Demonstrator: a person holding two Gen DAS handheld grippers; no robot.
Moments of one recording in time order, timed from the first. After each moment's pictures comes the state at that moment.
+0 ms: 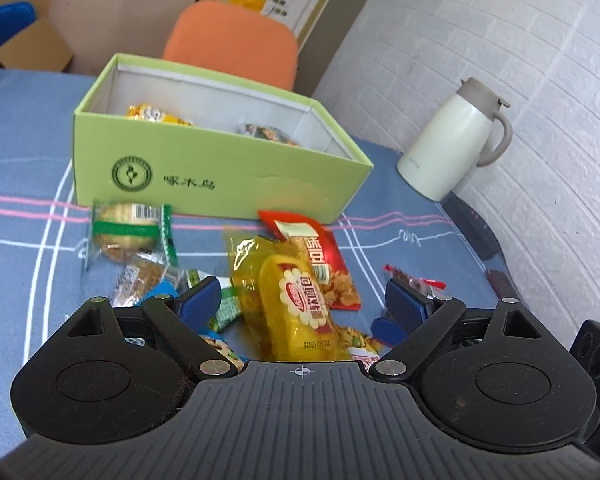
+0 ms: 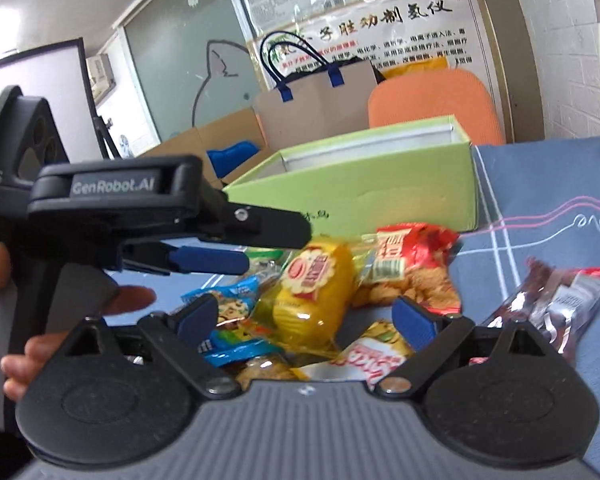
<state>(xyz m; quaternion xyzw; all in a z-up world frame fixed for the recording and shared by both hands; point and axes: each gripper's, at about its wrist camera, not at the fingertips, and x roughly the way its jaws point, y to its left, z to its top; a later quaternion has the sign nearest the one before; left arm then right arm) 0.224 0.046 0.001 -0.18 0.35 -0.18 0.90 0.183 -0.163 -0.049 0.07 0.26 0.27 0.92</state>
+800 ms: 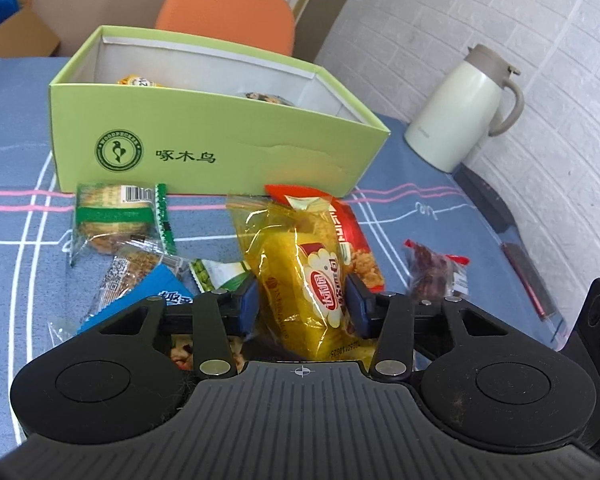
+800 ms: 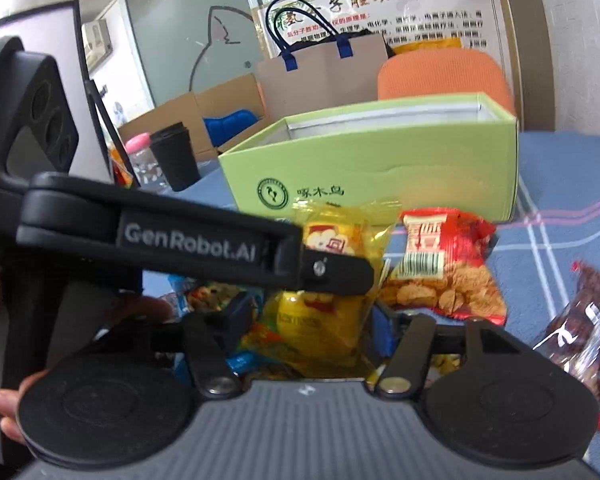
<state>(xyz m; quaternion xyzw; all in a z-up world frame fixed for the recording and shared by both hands) 0.239 0.046 -0.022 -0.16 0.38 -0.20 0.89 0.204 -0.130 -0.052 0.02 0.29 0.28 0.92</state>
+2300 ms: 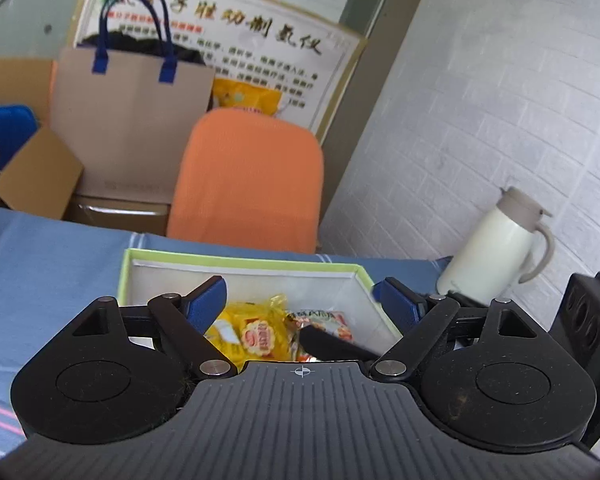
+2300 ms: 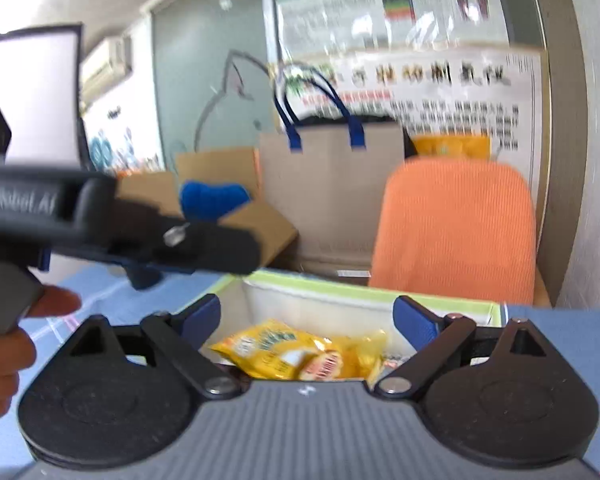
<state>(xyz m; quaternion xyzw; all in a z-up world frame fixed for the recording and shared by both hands) 0.327 0.082 0.089 -0.15 0.25 -0.14 0.95 0.341 -0.126 0.037 -0.01 0.17 0.31 0.93</state>
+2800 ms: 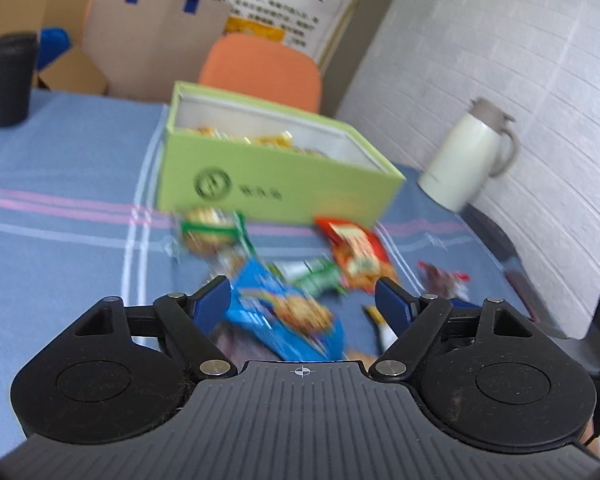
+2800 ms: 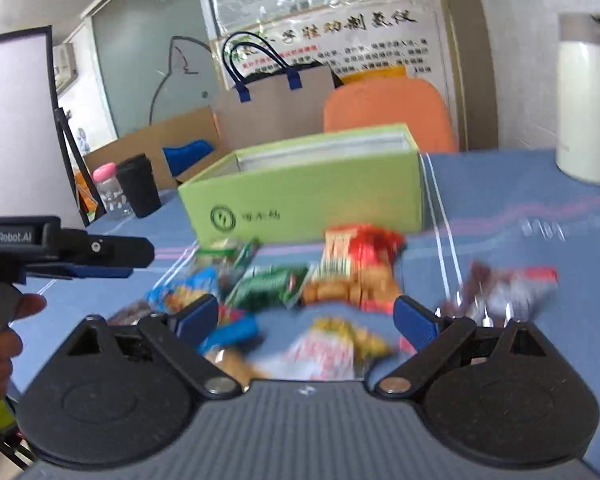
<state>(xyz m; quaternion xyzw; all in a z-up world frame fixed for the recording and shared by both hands) 0.161 0.083 -0.001 -0.16 0.32 -0.17 0.92 0.147 -0.181 -0.044 0.06 0.27 0.22 0.94</state>
